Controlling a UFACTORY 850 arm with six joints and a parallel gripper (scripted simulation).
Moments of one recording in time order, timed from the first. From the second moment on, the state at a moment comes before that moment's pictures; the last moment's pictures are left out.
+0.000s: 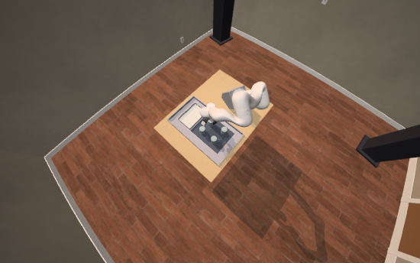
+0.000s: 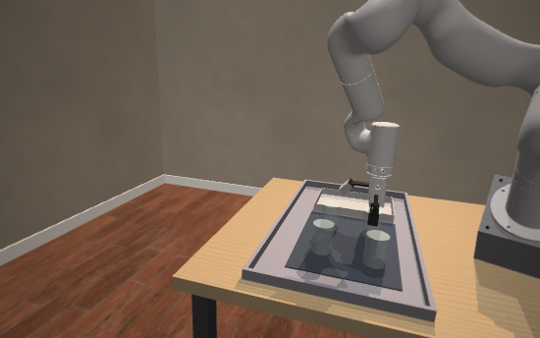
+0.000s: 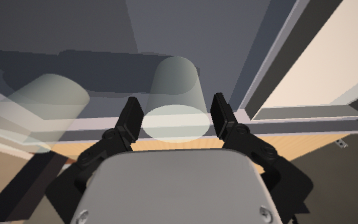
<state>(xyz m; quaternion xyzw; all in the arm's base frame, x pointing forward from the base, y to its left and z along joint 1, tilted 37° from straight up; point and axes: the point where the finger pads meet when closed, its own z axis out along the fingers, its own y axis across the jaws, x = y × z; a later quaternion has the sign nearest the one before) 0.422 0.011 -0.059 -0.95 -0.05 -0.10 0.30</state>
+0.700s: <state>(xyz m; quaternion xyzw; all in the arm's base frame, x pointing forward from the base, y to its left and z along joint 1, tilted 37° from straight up) 0.422 0.012 -0.060 -0.95 -0.05 -0.10 0.30</state>
